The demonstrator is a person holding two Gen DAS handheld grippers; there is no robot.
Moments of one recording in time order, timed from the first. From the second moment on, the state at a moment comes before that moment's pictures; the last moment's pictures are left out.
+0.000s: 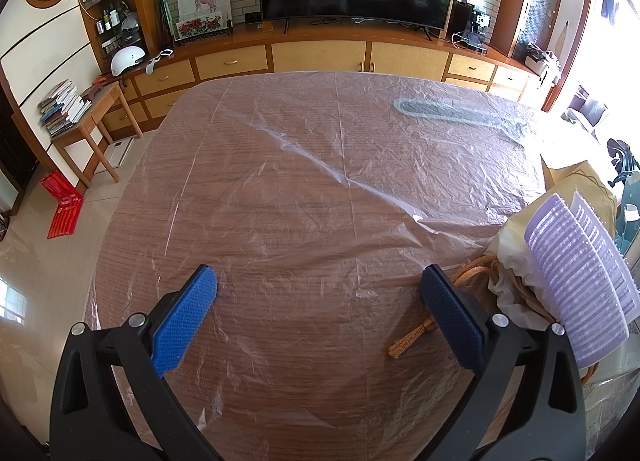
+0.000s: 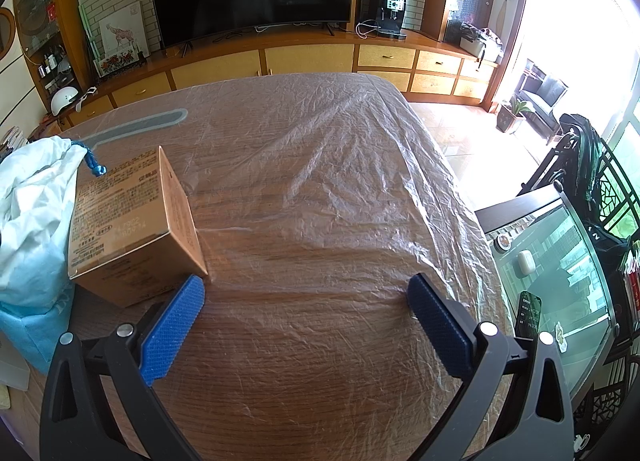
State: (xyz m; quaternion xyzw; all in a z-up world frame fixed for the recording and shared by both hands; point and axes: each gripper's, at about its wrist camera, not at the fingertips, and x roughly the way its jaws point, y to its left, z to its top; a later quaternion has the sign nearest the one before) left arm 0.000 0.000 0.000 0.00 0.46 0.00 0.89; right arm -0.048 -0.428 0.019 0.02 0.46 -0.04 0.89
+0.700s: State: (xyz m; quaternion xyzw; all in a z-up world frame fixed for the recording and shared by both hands) left arm -0.051 -0.004 0.079 0.02 0.38 -0.05 0.92; right arm -0.085 -0.413 0.132 0.02 0.37 -0.02 0.93
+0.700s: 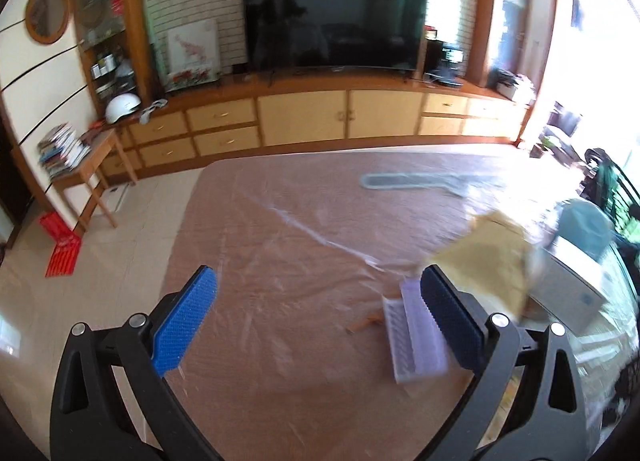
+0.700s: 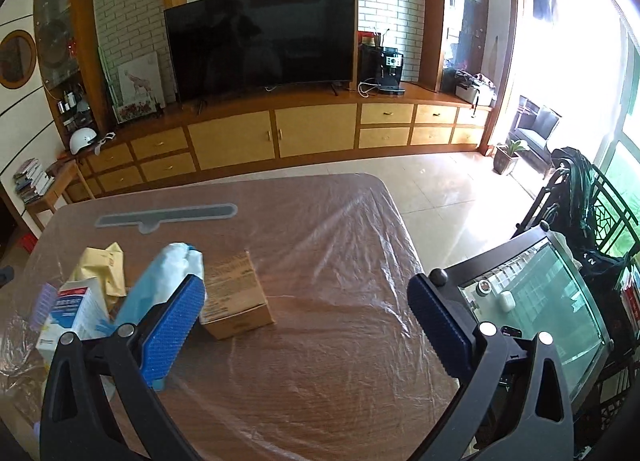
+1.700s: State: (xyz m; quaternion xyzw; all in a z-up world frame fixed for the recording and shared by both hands) left arm -0.047 -0.050 0.033 0.02 0.46 -0.08 0.89; right arm -0.094 -0.334 0.075 0.12 0.43 0.03 0.89
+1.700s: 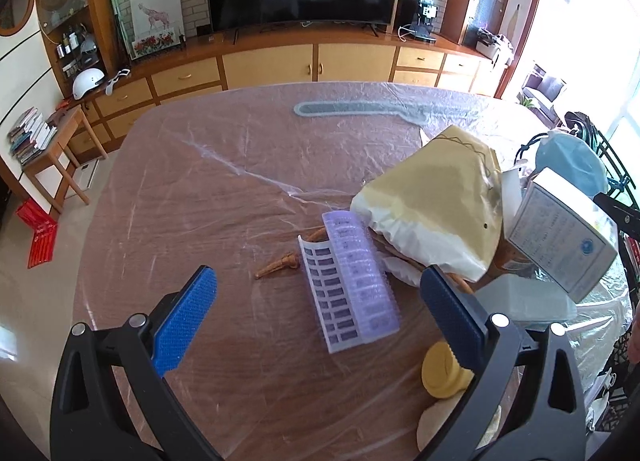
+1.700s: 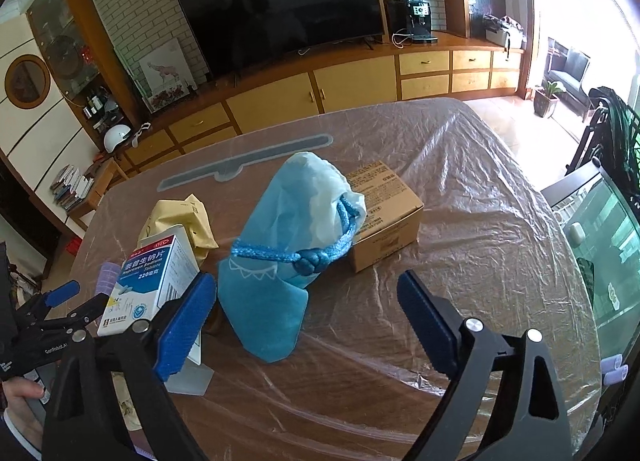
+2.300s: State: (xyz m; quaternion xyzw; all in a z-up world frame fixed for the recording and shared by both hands) left arm -0.031 -0.048 0.022 -0.01 0.49 -0.11 0.86; right arm -0.050 -0.335 0.035 0.25 0.49 0.06 0.83
